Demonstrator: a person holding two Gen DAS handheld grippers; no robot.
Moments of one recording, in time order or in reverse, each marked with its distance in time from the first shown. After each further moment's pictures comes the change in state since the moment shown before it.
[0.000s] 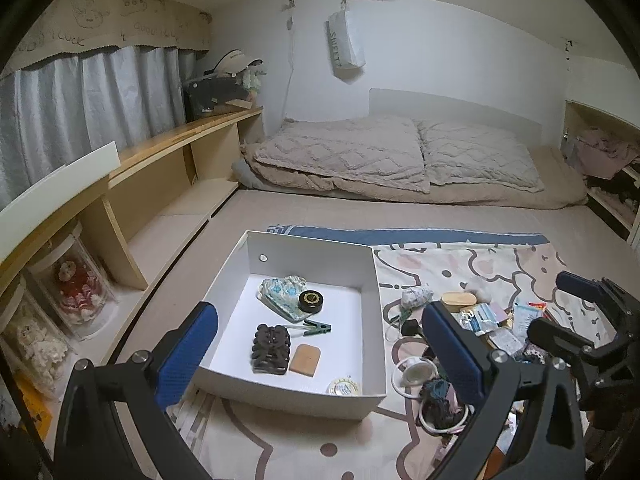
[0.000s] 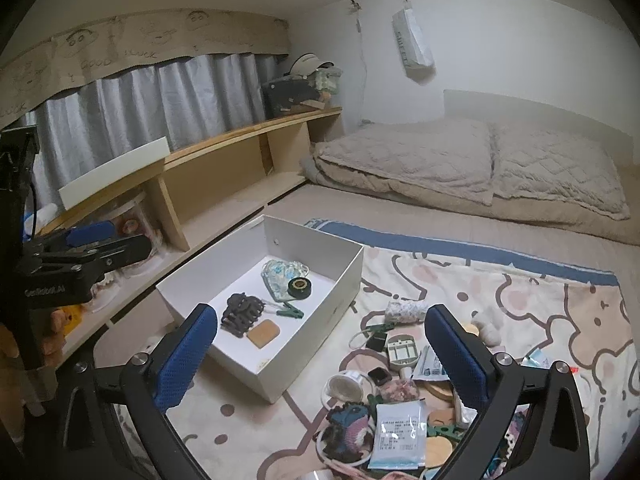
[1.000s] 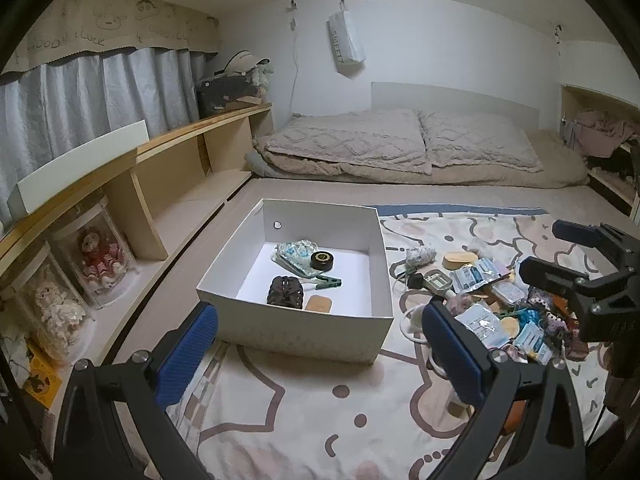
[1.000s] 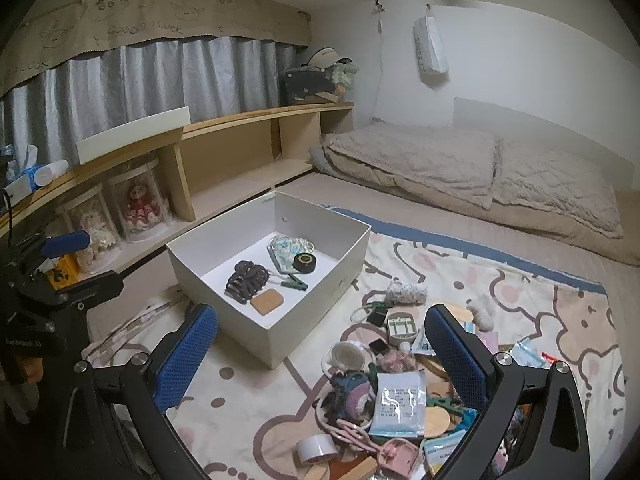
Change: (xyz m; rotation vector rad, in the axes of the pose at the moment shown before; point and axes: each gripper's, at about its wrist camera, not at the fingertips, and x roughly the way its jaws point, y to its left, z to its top) left arm -0.046 -0.006 -0.084 0.026 -0.012 0.052; right arm -0.021 0.028 -0.040 -0.081 0.012 -0.034
